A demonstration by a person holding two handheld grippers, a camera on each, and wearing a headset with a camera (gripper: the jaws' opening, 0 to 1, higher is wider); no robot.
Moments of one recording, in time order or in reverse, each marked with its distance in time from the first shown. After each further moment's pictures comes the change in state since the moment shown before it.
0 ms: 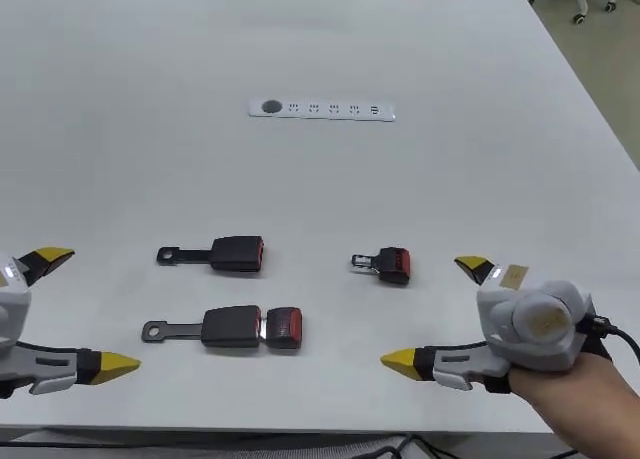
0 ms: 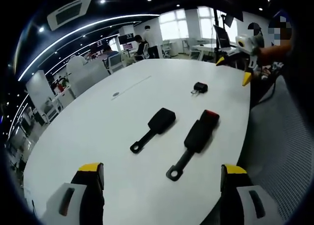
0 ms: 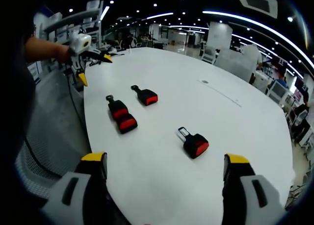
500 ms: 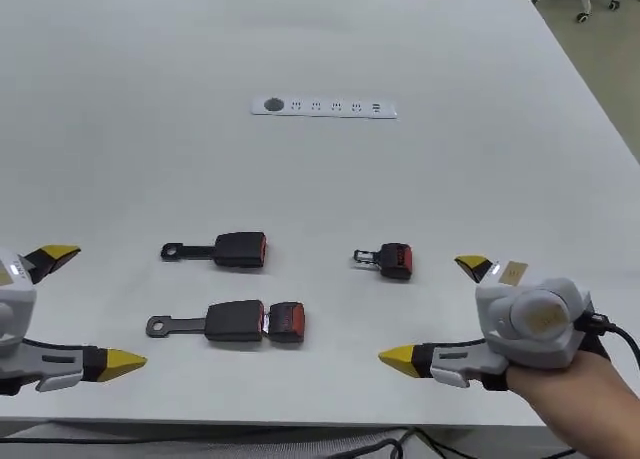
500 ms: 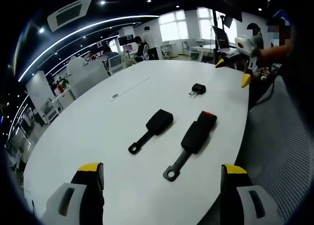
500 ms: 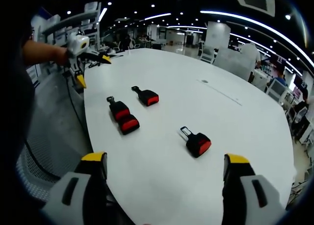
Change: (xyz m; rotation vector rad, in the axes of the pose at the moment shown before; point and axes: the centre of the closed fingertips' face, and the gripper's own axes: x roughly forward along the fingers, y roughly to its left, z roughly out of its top) left arm -0.003 -0.006 0.001 0.006 -0.008 -0.003; right arm 0.000 0.006 -0.001 0.020 -0.006 -0.006
